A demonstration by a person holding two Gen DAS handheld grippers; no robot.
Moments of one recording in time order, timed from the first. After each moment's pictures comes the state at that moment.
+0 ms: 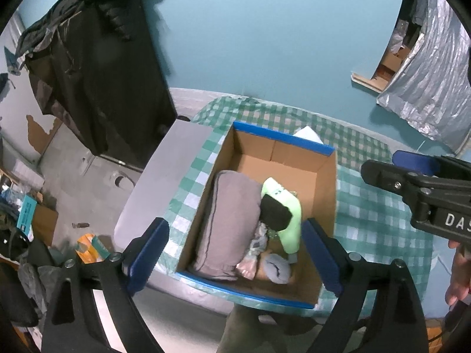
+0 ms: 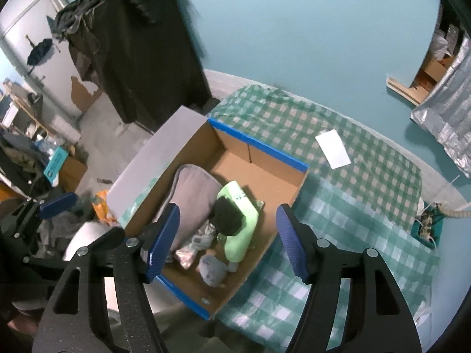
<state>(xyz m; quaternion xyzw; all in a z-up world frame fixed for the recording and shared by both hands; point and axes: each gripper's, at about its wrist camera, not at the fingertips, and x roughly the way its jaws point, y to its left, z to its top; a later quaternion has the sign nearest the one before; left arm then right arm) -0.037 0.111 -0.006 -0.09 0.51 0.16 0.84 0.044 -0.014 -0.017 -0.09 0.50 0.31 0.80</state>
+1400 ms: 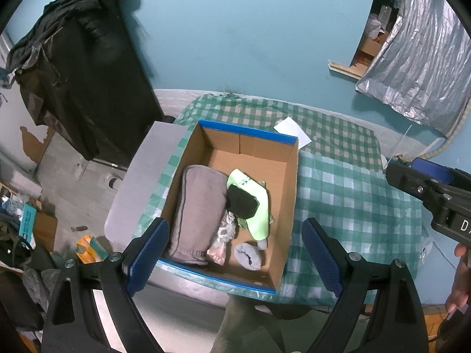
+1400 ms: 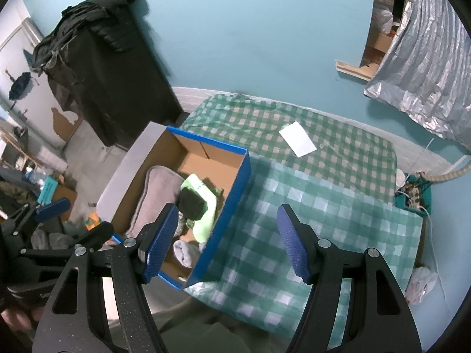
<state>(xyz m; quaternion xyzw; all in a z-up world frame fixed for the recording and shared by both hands) -0.035 0.052 0.017 -0.07 0.53 0.13 0.84 0.023 -0.112 0.008 -0.04 0.49 0.24 0.84</state>
